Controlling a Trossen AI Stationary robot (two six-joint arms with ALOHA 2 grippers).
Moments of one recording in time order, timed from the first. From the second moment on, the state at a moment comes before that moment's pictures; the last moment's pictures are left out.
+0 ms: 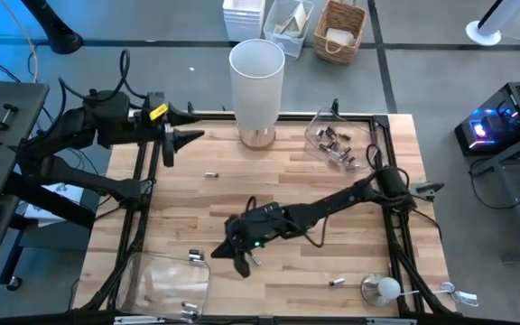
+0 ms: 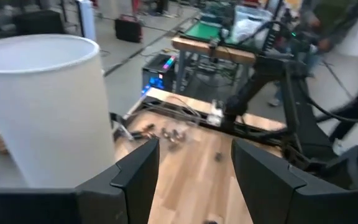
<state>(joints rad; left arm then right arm) 0.09 1.02 1.51 -0.75 -0.19 -0.16 0.30 2.10 1.61 0.23 -0.10 0.51</state>
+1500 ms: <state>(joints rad) 0.40 1.68 1.02 -0.92 -0.09 0.12 0.23 1.25 0.91 -0.20 0.16 0.66</state>
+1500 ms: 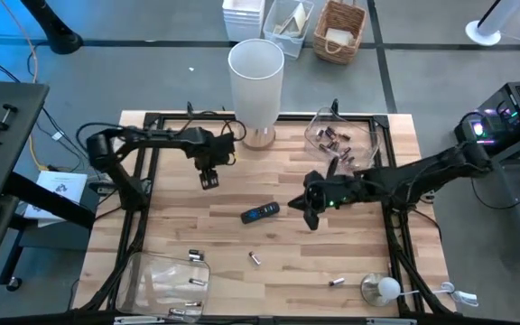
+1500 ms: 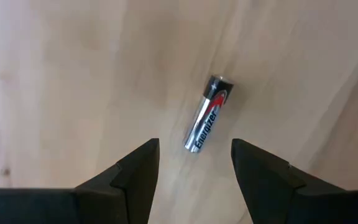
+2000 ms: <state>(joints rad) 0.40 1.87 1.03 -0.90 -0.07 0.27 0.27 1.26 0.88 0.05 0.33 0.66</state>
